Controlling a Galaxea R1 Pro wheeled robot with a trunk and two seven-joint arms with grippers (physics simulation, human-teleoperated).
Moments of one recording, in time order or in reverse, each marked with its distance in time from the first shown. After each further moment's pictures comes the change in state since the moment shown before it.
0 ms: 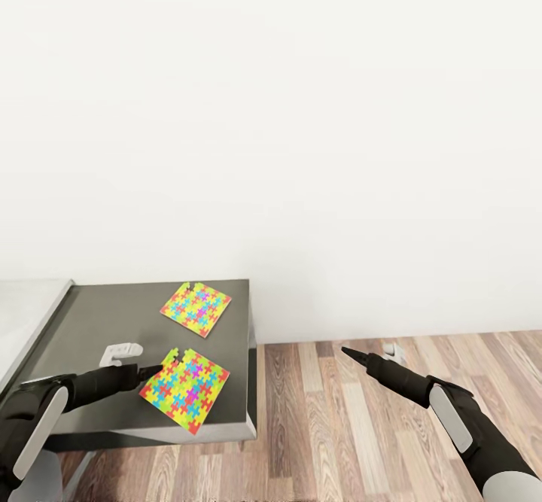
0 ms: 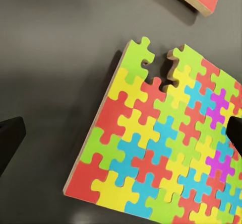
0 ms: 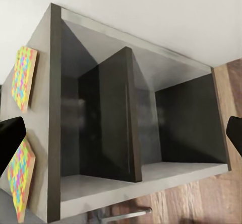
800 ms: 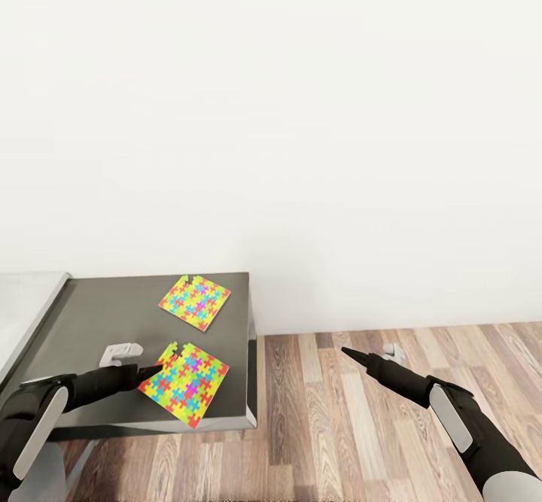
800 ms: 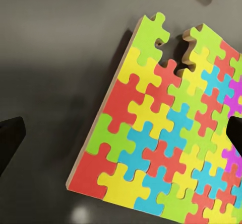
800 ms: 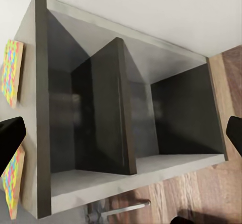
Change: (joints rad) left arm 0.000 0.000 0.000 0.000 -0.001 0.000 0.000; right arm 0.000 0.000 0.000 0.002 0.000 0.000 0.000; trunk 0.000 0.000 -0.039
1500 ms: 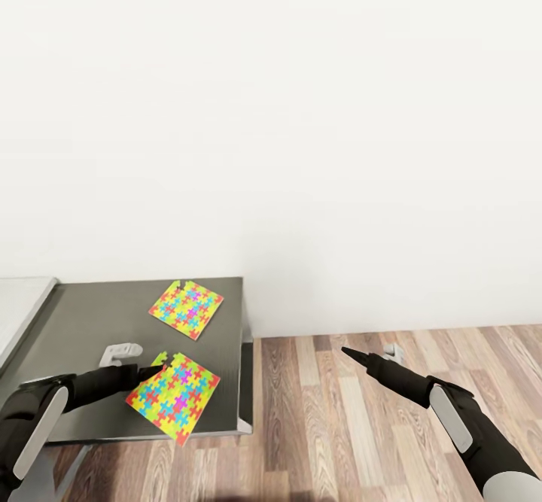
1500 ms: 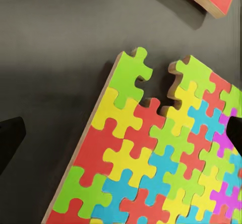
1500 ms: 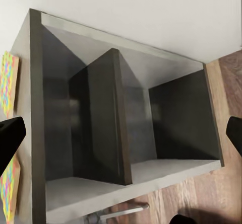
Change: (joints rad) left arm 0.000 0.000 0.000 0.000 0.000 0.000 -0.001; right arm 0.001 0.000 -0.002 -0.002 0.003 -0.001 0.009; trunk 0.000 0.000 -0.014
